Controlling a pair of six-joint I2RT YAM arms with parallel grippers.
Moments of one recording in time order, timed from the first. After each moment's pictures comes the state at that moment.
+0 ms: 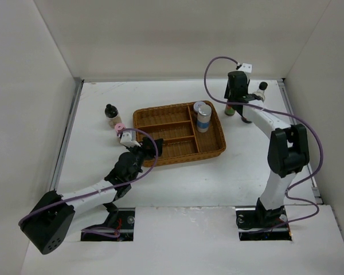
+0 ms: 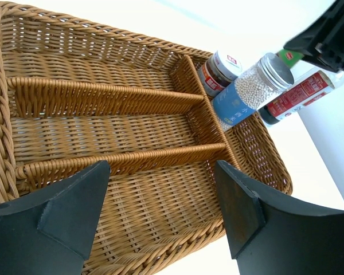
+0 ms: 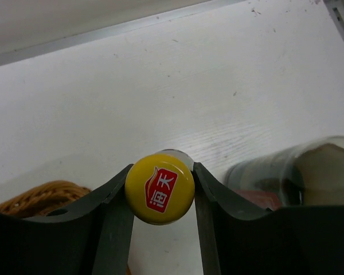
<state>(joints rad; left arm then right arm) -0.68 1.02 0.20 0.76 -0.36 -0.61 0.26 1.87 1.49 -0.12 0.49 0.27</state>
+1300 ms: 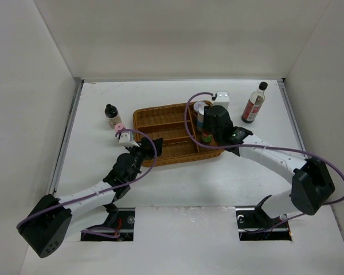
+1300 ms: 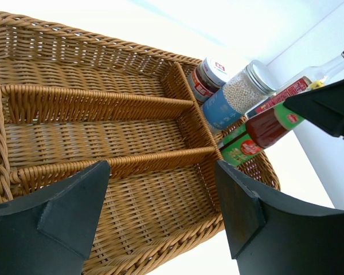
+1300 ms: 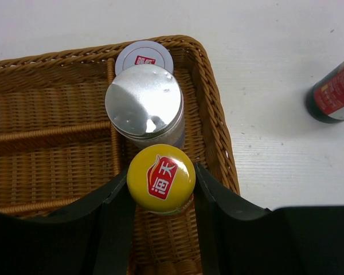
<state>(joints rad) -0.68 0.98 0.19 0.77 -0.35 -0.62 0.68 1.42 1.02 -0.10 0.59 0.34</state>
